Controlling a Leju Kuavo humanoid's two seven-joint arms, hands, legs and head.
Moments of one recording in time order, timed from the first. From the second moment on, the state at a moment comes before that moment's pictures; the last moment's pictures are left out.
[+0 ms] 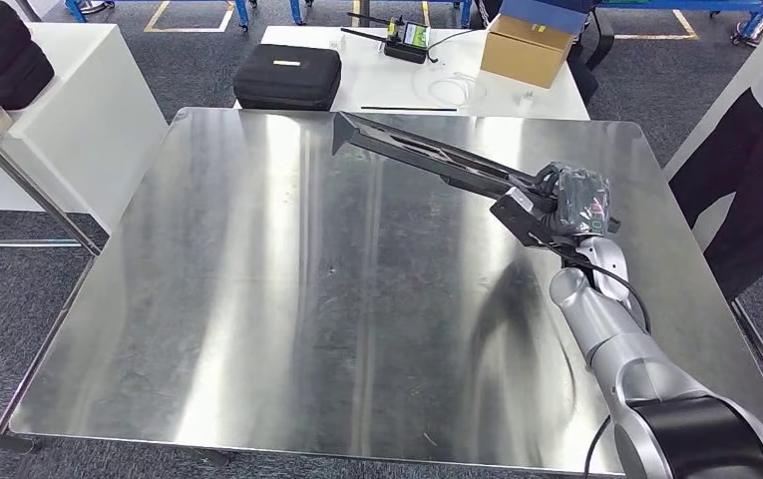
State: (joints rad) left arm -0.01 -0.14 0.35 -0.19 -0.05 0.22 -0.15; right arm -0.79 -0.18 0.23 -0.55 0.87 -0.62 -0.24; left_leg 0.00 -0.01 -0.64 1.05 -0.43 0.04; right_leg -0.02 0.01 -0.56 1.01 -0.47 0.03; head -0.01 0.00
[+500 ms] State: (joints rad) left arm -0.01 -0.15 0.35 -0.19 -0.08 0.25 -0.15; right arm -0.78 -0.21 0.24 -0.53 0.83 -0.63 -0.26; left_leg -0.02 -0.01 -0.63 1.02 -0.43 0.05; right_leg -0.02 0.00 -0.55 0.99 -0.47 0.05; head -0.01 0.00
